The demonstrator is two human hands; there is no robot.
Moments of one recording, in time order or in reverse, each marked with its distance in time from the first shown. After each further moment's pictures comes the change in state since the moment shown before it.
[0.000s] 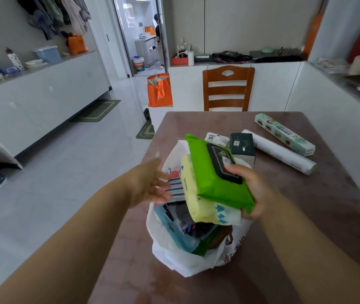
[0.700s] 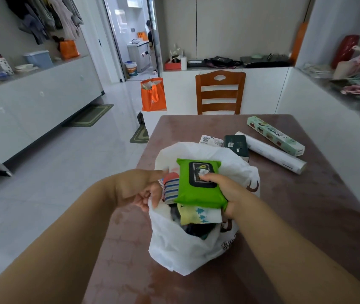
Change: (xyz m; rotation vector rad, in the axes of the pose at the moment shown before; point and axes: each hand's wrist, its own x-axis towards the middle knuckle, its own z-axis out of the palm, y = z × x) left_hand -0.017 0.001 -0.017 0.385 -0.323 0.103; right_hand 0.022 0.022 0.013 -0.212 0.285 0.115
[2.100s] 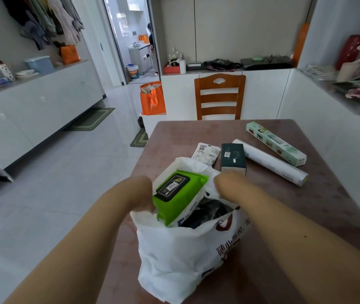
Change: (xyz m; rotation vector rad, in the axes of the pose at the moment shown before) left_hand 0.039 0.042 0.015 1.159 0.381 -0.176; right_hand 0.082 -0.057 -0.059 -1.976 0.246 -0.305
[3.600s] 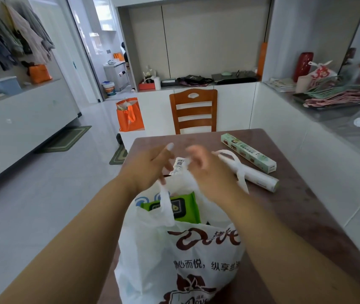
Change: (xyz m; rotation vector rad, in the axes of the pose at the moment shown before) left_hand 0.036 0.055 -0.058 -0.817 0.460 0.413; right_hand -0.089 -0.008 -0.092 0.861 0.502 -0.051
